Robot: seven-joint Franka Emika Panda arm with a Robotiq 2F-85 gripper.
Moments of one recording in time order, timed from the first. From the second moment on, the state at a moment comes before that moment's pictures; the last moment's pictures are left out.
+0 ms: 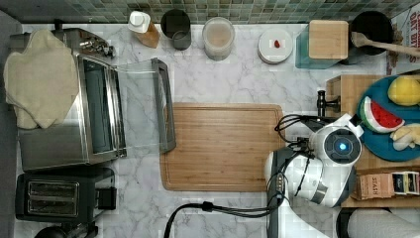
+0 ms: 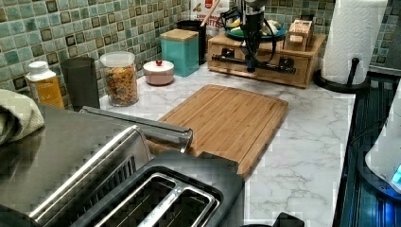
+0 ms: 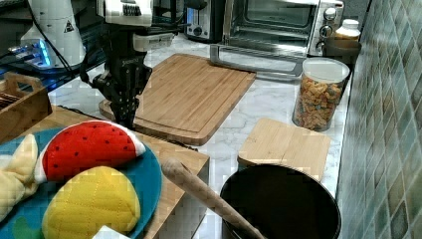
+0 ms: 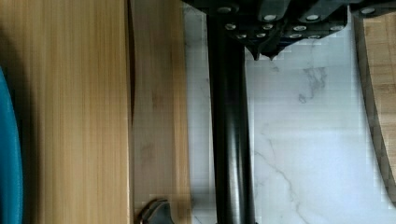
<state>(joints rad) -0.21 0.21 -0.30 -2.31 -0.22 1.01 -1.03</state>
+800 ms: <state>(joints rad) -0.18 0.21 -0.32 -2.31 -0.22 1.01 -1.03</state>
